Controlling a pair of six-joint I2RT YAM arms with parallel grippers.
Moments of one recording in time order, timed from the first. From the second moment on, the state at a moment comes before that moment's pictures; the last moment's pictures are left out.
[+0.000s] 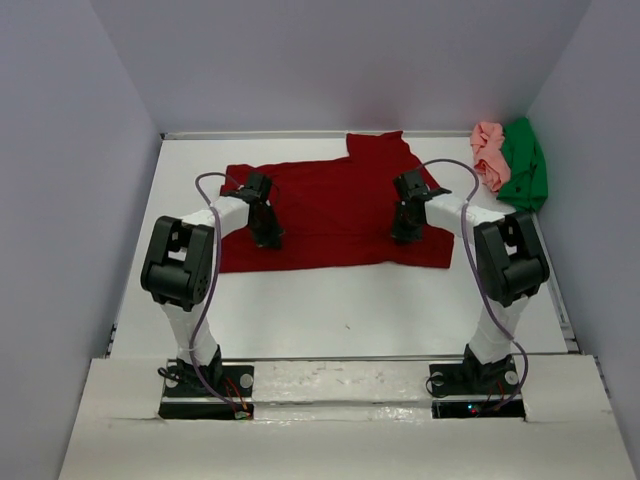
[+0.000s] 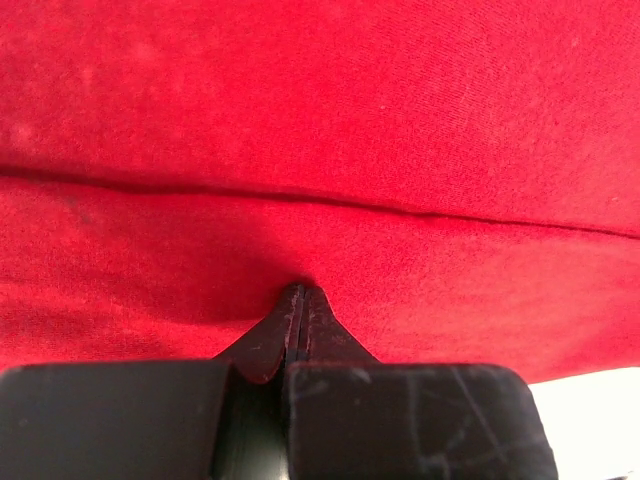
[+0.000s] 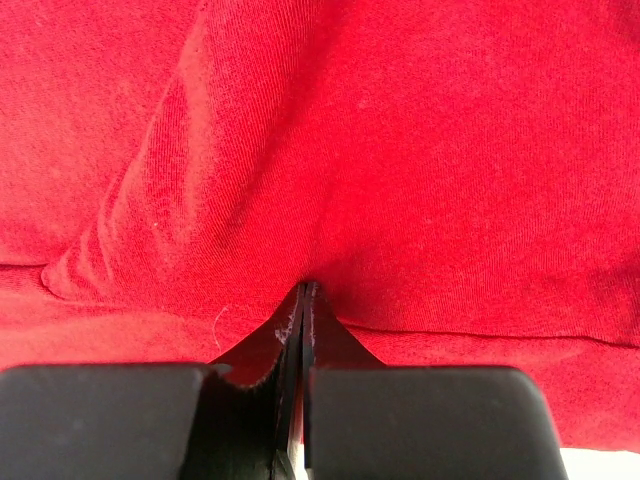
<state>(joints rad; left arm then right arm) -0.30 1.85 1.19 -0.53 0.09 -0.65 0.35 1.89 1.25 -0.55 0.11 0.54</state>
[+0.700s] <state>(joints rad) -0.26 1.63 0.90 -0.49 0.11 -0.70 0.46 1.61 0.93 -0.60 0.12 0.71</state>
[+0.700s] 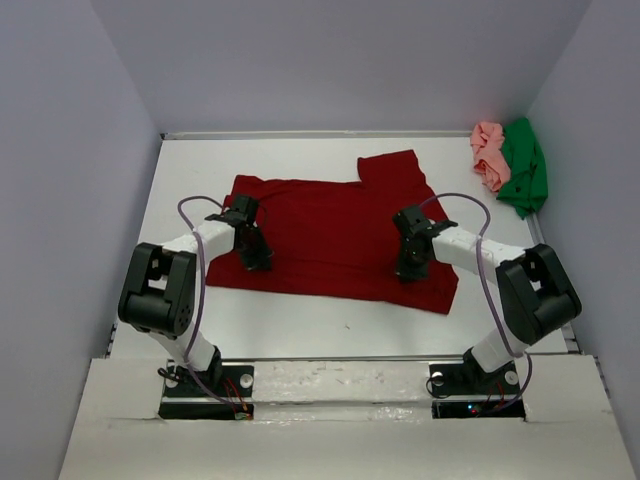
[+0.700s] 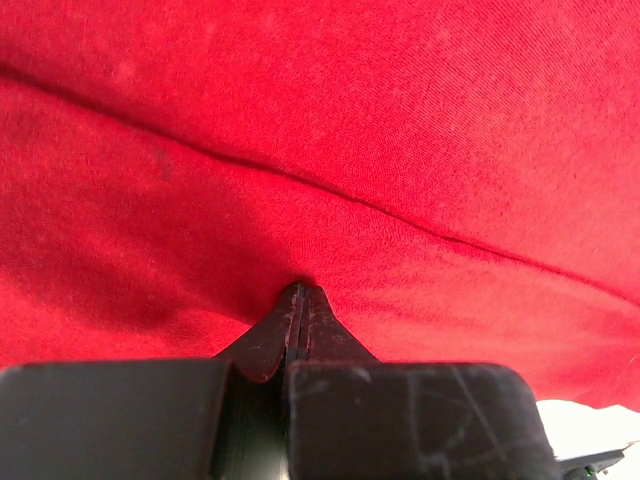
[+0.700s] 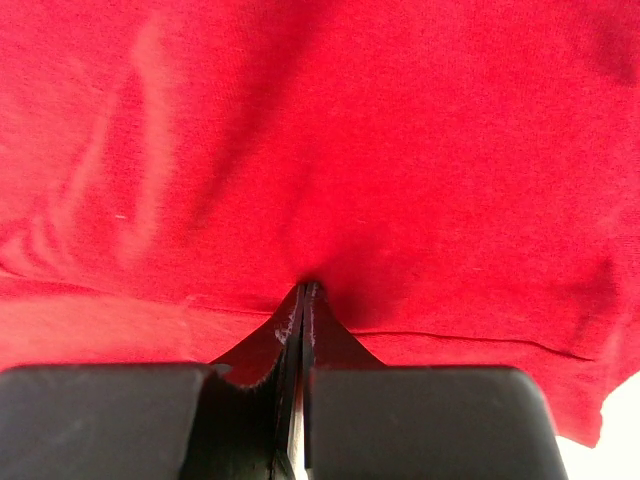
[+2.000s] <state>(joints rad) -0.35 1.40 0.94 -0.58 -0.11 -0.59 0.55 1.82 1.39 -0.91 0.36 0.60</state>
